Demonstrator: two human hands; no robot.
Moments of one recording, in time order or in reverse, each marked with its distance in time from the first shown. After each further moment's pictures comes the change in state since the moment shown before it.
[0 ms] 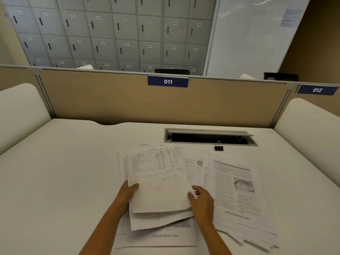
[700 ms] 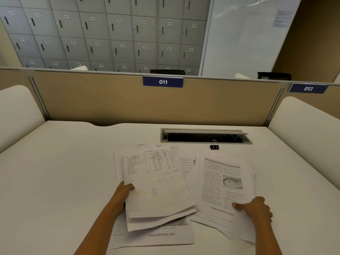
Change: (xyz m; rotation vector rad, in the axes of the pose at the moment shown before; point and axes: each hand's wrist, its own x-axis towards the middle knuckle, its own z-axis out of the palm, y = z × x) left_hand 0.007 -0.002 0.001 0.013 0.035 -0.061; right_hand 0.059 0.050 -0.137 -0.411 0.010 0.595
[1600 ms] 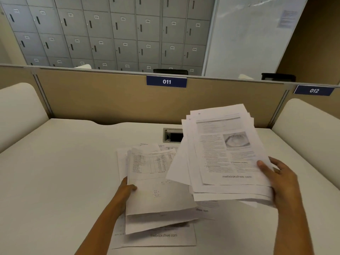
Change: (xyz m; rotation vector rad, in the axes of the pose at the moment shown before) left_hand 0.001 0.001 -0.004 0.027 -0.036 0.032; right_hand -0.041 -0.041 -0.085 0.810 0.019 -0.551
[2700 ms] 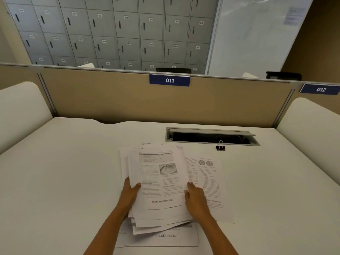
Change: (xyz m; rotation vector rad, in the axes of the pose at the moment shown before) left_hand -0.019 -0.005 0.009 0.091 0.059 0.160; right_hand -0.069 0.108 0.174 -0.797 -0.532 -0.190
